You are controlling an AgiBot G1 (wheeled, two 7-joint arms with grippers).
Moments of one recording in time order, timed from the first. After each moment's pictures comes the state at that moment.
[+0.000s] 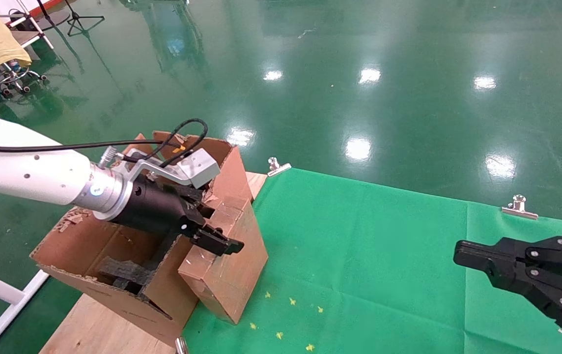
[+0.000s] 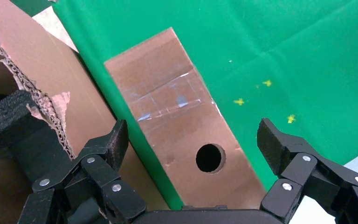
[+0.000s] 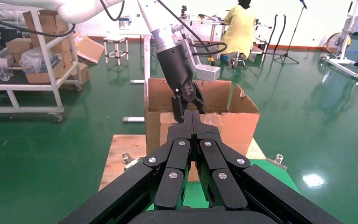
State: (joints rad) left arm -1.51 0.63 0.69 -1.35 1.75 1.49 -1.18; right arm 1.08 -0.61 -0.28 1.28 -0.73 -1.49 0.18
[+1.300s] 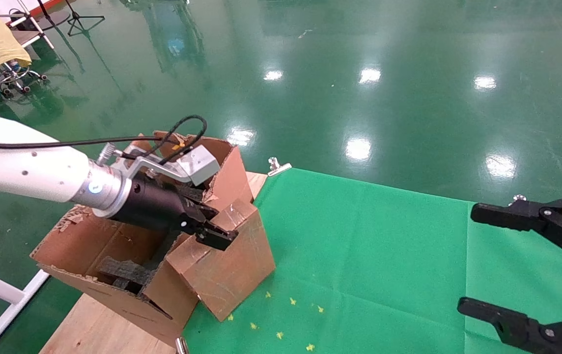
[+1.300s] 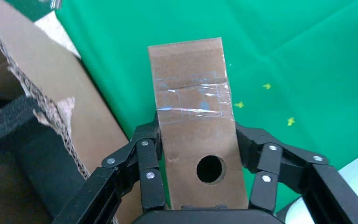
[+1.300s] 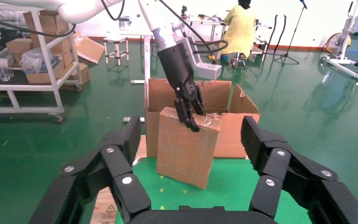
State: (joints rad) left arm -1.54 0.62 0.66 -1.33 1.71 1.47 -1.13; right arm 1.08 -0.61 -0.28 1.28 -0.73 -1.49 0.18
